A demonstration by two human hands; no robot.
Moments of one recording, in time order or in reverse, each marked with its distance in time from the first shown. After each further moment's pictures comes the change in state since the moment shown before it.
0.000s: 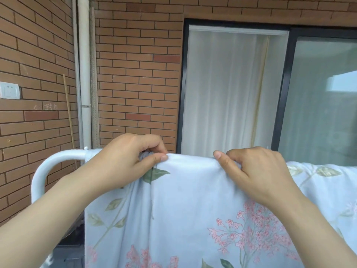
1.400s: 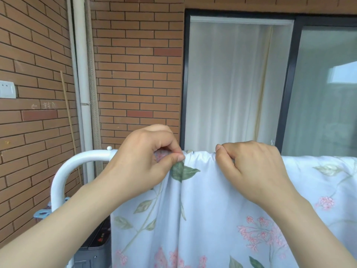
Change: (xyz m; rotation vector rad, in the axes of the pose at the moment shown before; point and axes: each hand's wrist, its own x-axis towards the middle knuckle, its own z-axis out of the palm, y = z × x) left_hand -0.003 -0.022 0.003 -0.118 0.185 0.113; right_hand 0.023 -0.060 0.027 -0.033 0.159 0.000
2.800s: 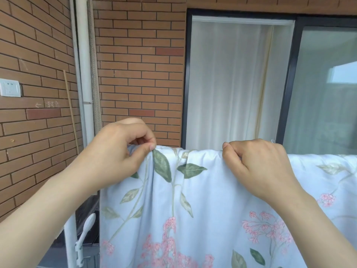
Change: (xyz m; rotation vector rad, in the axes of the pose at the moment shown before) left_hand -0.020 -0.026 -0.050 0.161 -0.040 -0.047; right_hand -0.002 -0.006 -0.006 0.008 -0.061 0.031
